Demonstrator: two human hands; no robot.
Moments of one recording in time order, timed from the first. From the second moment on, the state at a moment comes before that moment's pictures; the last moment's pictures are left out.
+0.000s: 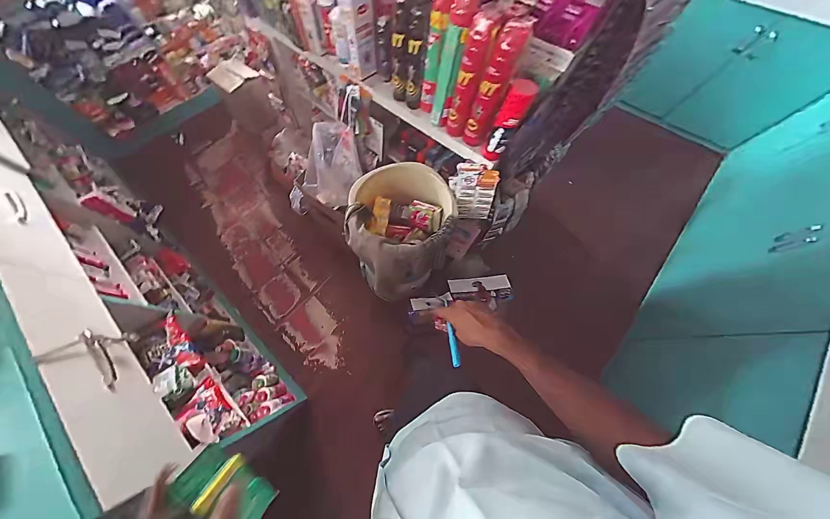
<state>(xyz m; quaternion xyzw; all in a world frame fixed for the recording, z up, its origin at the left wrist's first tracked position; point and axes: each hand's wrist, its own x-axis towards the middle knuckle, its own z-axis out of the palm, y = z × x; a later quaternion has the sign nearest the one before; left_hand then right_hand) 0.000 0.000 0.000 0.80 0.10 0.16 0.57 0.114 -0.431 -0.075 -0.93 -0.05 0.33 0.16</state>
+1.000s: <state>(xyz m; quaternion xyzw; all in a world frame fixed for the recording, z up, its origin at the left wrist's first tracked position) 0.284 -0.414 -0.181 0.88 -0.07 -0.08 0.46 0.145 -0.726 -0.133 -0.79 0.02 0.06 0.61</state>
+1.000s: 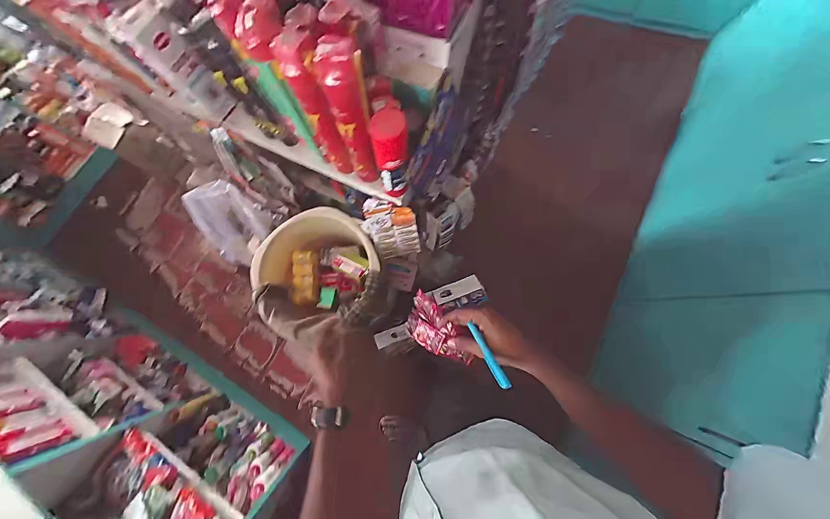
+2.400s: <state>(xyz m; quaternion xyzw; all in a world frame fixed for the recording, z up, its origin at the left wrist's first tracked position) -0.091 -0.647 -0.052 0.59 0.23 0.19 0.75 0.014 -0.888 -0.006 -0.56 -0.13 -0.03 0.82</state>
